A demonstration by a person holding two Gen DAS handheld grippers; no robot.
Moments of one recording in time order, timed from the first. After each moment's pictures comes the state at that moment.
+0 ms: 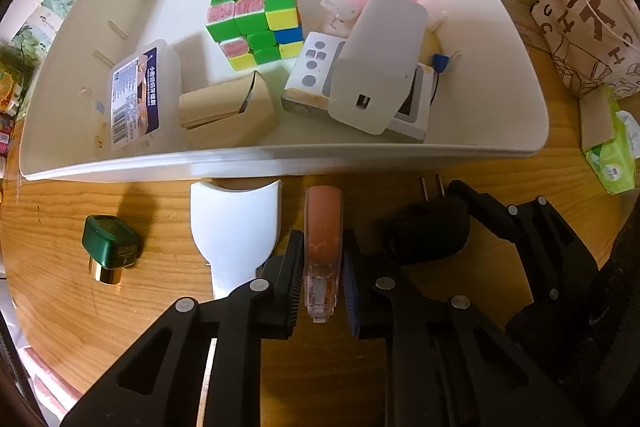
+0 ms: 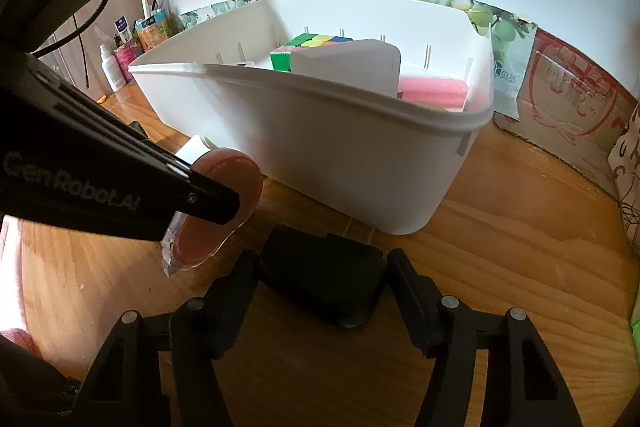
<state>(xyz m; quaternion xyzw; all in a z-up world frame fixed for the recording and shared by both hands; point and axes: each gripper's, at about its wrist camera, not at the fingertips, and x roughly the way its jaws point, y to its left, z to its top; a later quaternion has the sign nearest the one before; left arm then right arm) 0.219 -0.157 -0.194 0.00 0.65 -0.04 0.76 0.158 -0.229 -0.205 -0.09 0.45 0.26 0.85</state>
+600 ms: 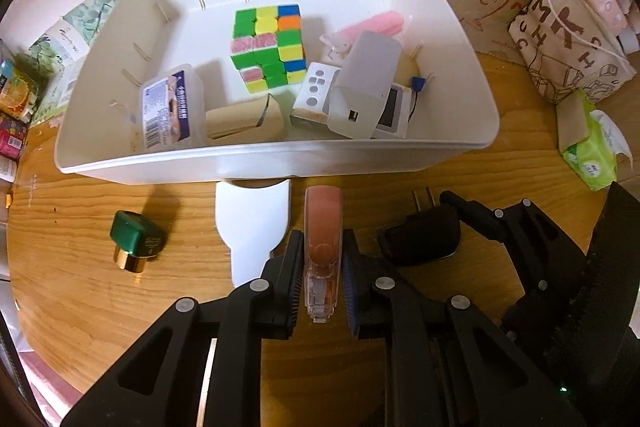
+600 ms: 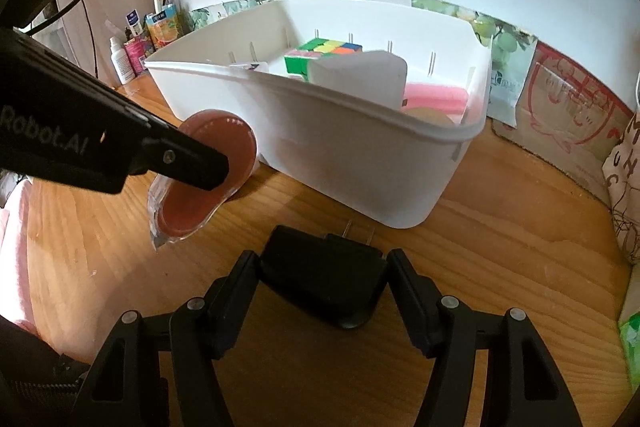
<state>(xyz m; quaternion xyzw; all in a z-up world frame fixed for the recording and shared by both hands) 0.184 -0.143 -0.146 0.00 0.61 -0.05 0.79 0.142 -0.231 -0.191 -0.11 0.45 0.27 0.84</state>
